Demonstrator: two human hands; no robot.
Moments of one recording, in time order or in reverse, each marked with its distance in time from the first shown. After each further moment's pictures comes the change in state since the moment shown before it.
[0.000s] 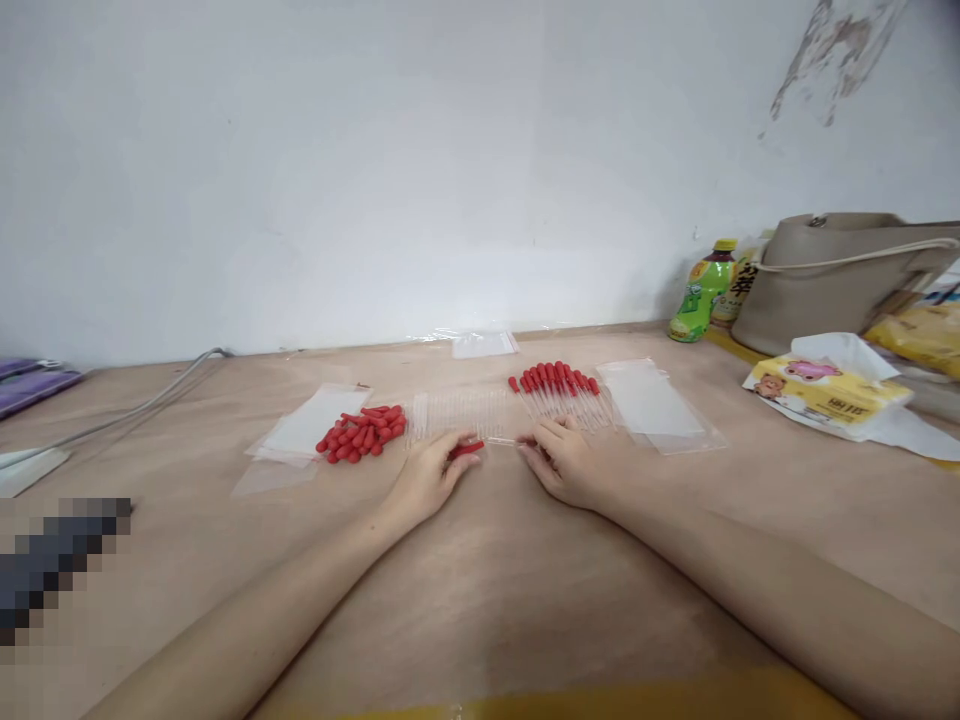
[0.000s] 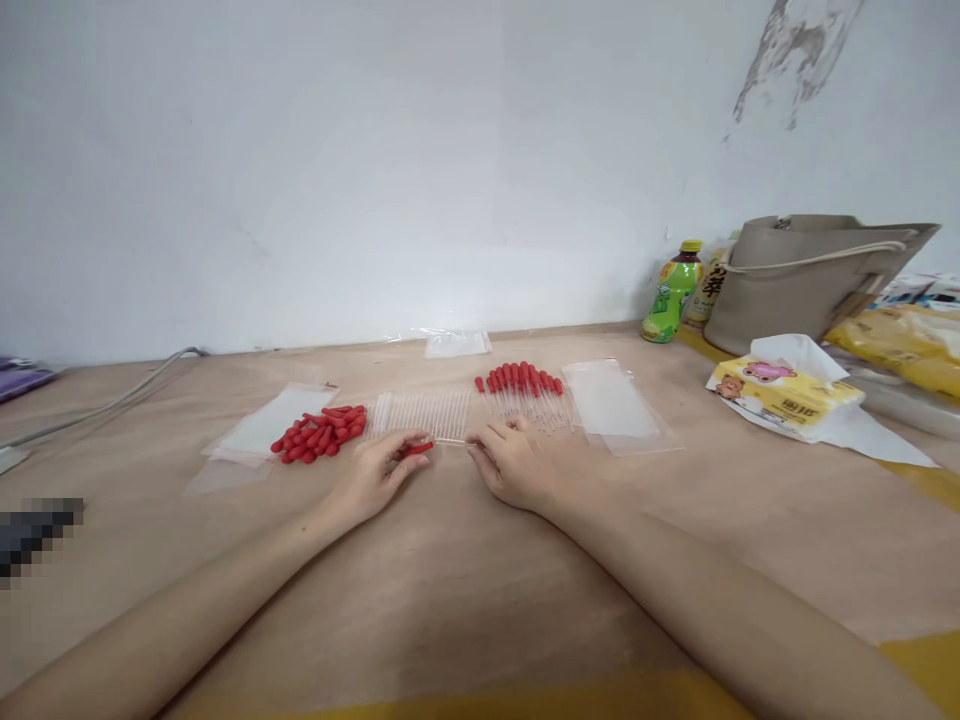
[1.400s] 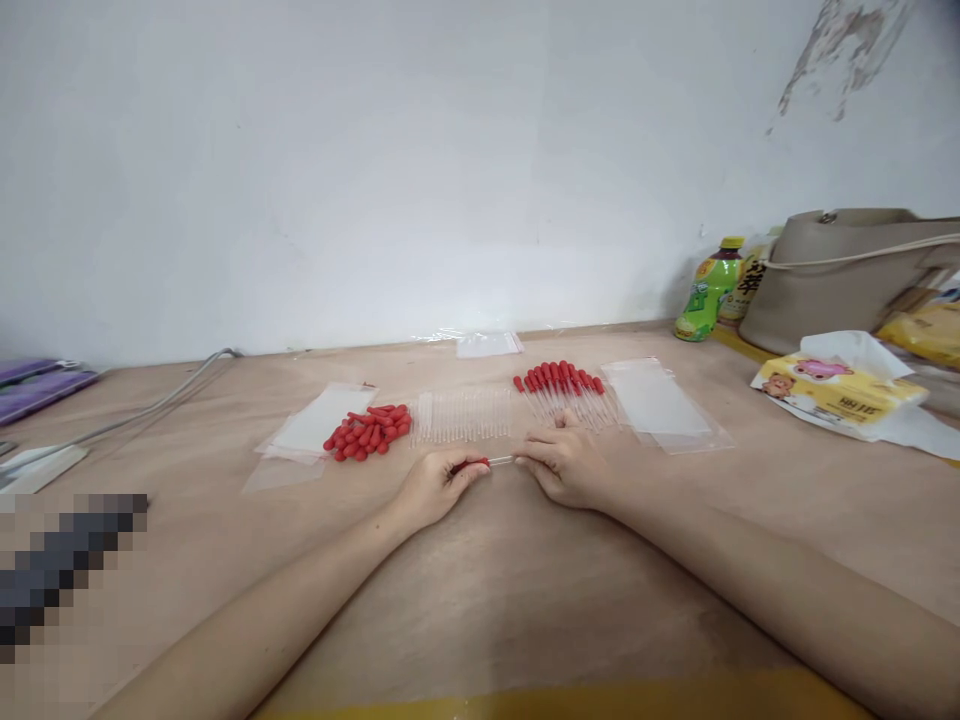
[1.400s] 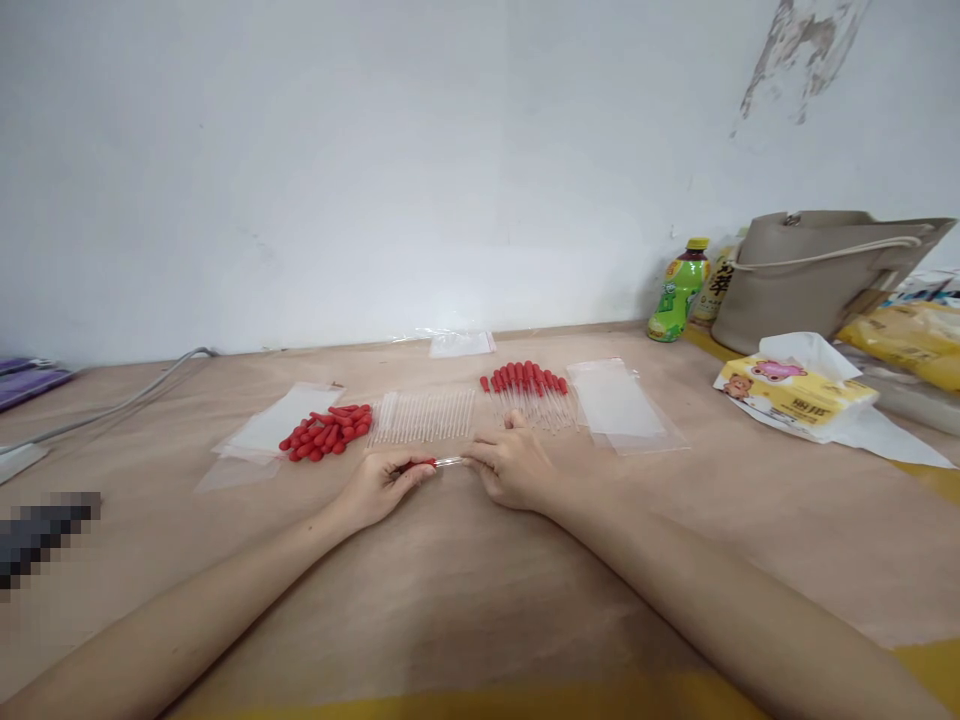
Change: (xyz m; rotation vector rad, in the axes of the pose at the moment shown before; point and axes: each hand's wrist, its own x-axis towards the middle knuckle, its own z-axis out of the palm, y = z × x) left_hand -0.010 0.005 0.003 -0.175 -0.127 -0.029; right_hand 0.004 -0.001 -0.001 -0.033 -0.073 -0.157
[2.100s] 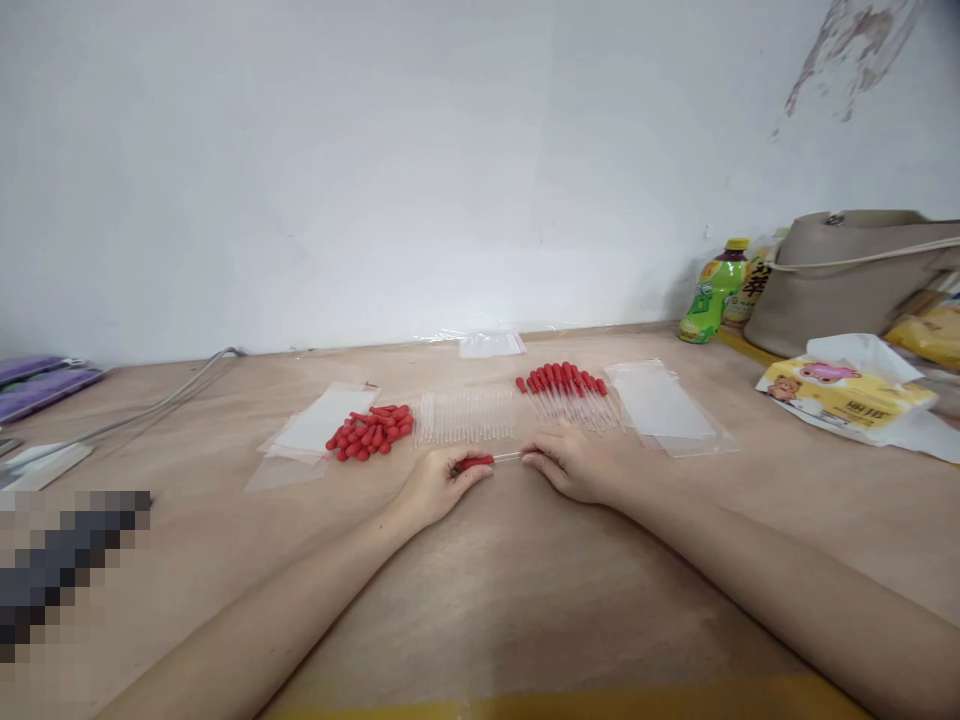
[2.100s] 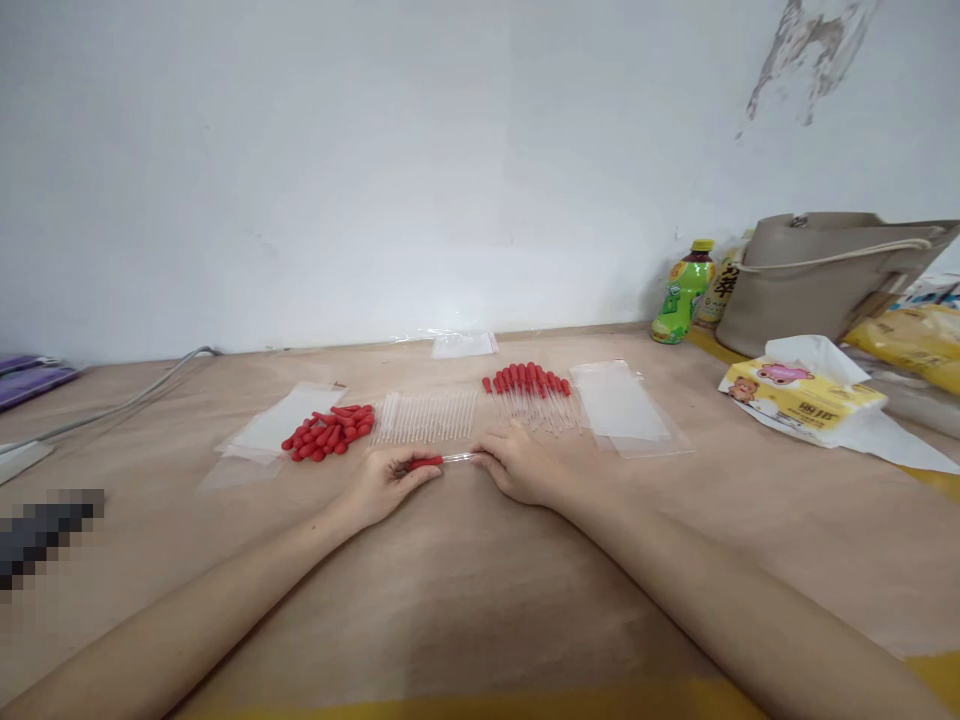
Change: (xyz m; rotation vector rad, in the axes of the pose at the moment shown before) left_hand 0.001 -0.002 0.002 -0.079 0.007 -0.078; right_hand 0.004 -0.001 -0.019 0.110 -0.179 0.139
